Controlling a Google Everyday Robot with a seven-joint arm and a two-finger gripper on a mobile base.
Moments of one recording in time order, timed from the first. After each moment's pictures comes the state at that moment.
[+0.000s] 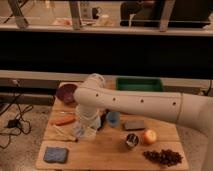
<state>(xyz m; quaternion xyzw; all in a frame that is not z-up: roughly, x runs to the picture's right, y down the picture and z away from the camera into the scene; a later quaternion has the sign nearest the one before) -0.109 0.164 0.674 -0.28 -0.24 -0.36 0.85</state>
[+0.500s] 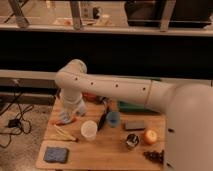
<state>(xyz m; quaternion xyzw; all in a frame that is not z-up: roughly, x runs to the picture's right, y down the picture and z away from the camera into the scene) -0.185 0.099 0.710 -0.26 -0.26 -0.39 0.84</state>
